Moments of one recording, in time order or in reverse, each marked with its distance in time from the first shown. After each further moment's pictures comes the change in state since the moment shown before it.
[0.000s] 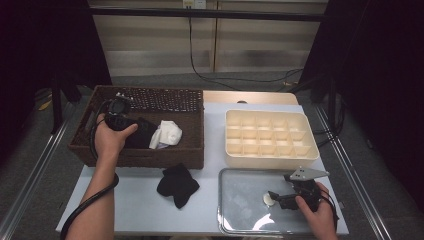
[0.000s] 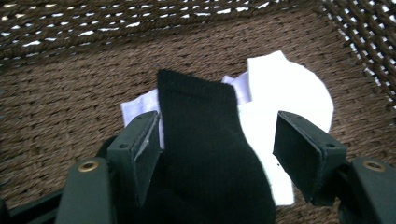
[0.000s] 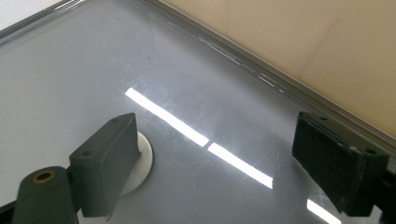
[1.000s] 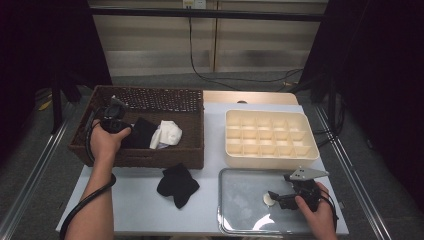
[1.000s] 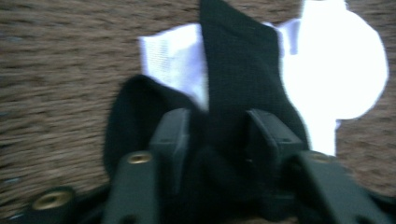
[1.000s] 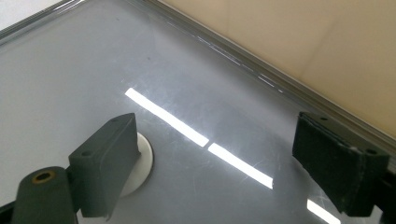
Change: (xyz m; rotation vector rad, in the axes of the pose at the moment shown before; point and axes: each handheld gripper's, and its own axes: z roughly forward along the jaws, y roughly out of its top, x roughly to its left) left arm 0.018 -0.011 0.015 0.191 -0.038 -0.137; right arm 0.000 0.000 0.000 -0.001 -0.003 -0.001
